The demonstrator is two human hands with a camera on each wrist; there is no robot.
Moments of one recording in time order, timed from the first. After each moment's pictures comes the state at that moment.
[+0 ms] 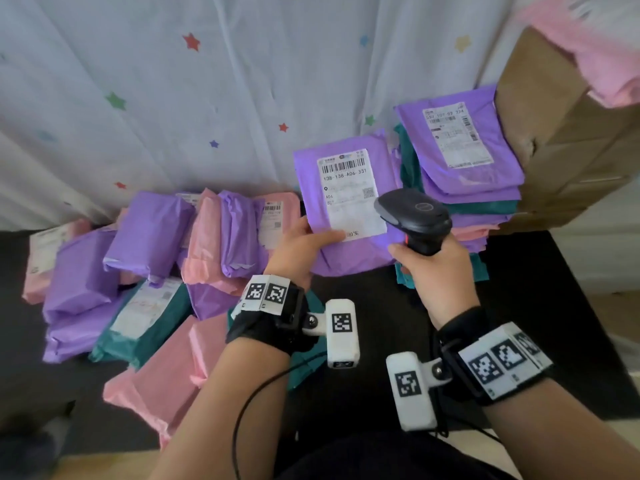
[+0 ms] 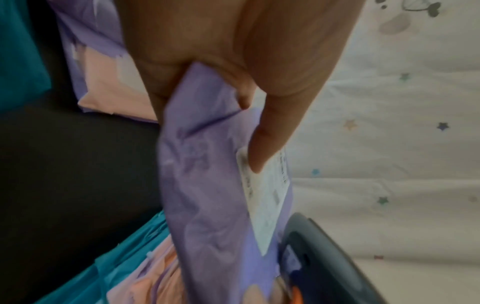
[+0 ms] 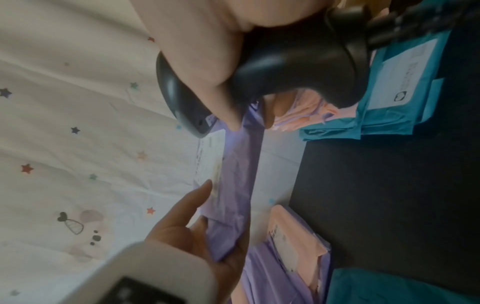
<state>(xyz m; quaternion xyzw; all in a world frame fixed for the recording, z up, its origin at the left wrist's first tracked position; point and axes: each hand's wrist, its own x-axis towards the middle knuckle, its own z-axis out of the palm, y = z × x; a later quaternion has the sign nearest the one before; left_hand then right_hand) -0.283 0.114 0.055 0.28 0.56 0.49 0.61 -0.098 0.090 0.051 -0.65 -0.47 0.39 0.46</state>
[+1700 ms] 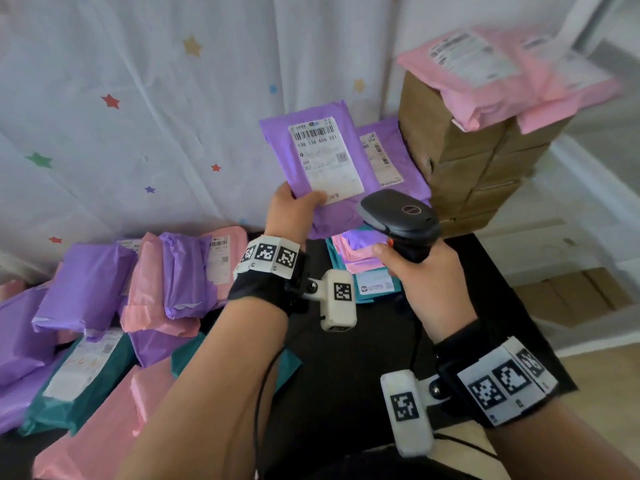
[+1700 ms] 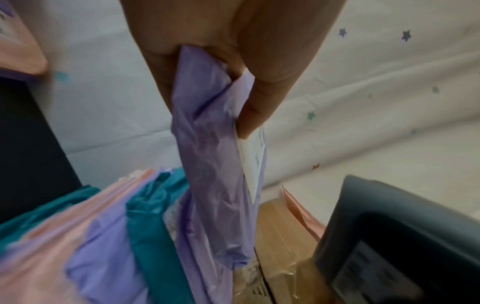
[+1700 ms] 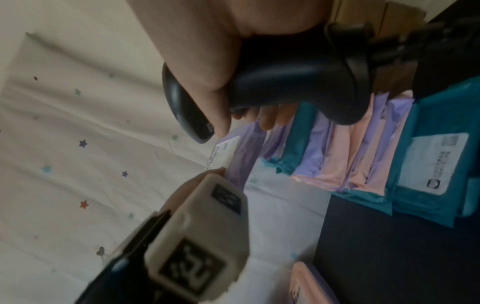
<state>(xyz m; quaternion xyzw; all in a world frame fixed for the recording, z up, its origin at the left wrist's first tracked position) -0.191 0.173 0.121 0.44 0.65 0.46 0.42 -0.023 0.074 0.089 -0.62 -0.46 0.38 0.51</state>
